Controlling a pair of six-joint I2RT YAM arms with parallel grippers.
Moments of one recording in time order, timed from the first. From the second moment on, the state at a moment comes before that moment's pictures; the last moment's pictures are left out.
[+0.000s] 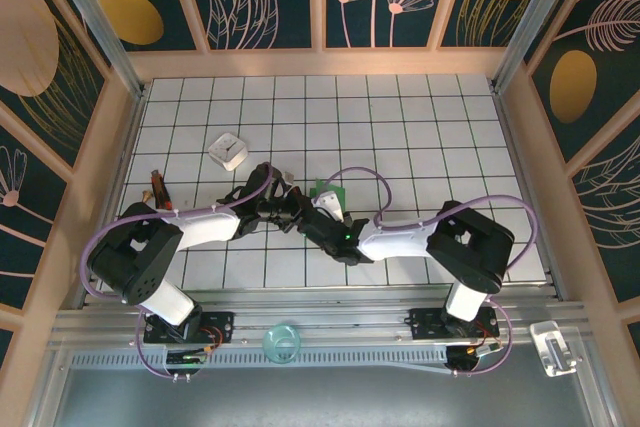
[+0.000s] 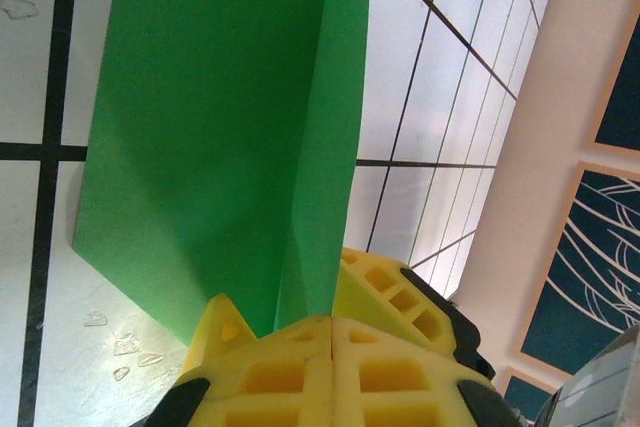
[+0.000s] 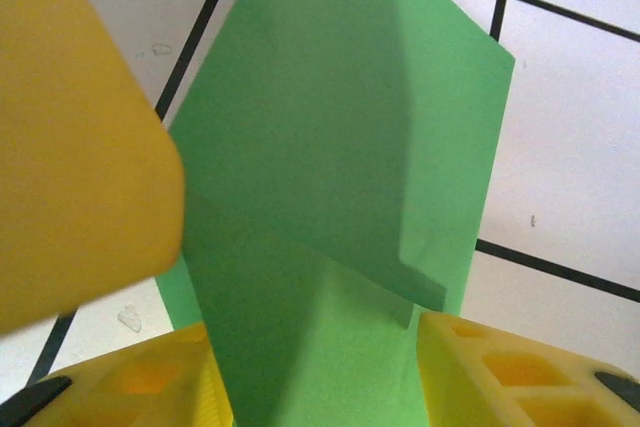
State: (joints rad) left arm -0.63 1.58 0.67 0.21 0.51 -1.25; right arm 1.13 1.71 0.84 -0.18 0.58 0.58
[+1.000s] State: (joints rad) left arm -0.63 1.58 0.67 0.21 0.52 -1.25; right arm 1.13 1.75 0.85 -0.22 0.61 0.60
